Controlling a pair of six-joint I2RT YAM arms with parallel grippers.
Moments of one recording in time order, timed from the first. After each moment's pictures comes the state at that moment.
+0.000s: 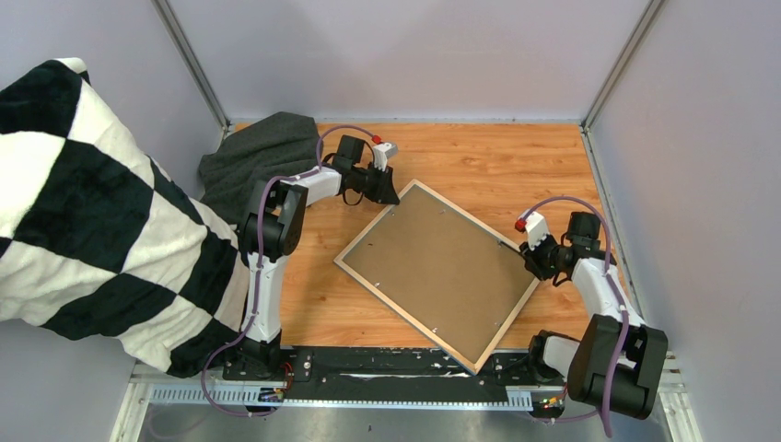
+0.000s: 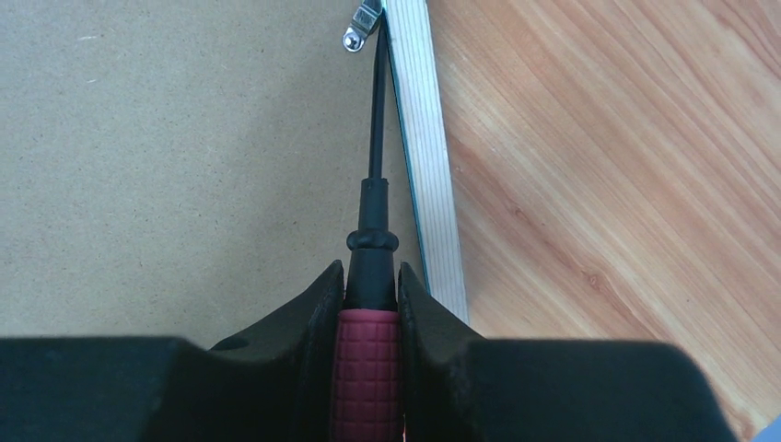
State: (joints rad) left arm -0.36 2.22 1.52 -0.12 0.72 0.04; right arm -0.25 1.11 0.55 -0.49 -0.49 -0.91
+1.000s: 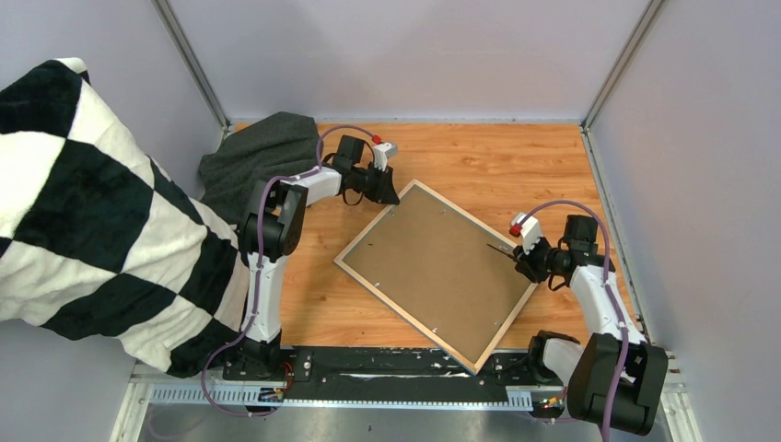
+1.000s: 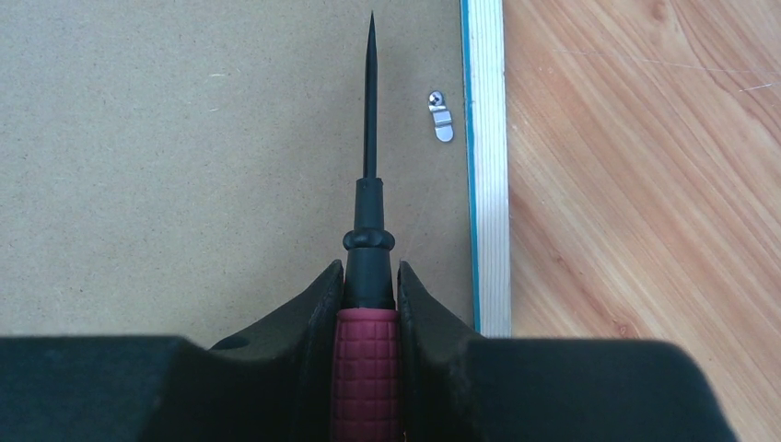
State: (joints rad) left arm -0.36 2.22 1.52 -0.12 0.72 0.04; right arm -0.22 1.03 0.54 -0.54 -0.60 -0.94
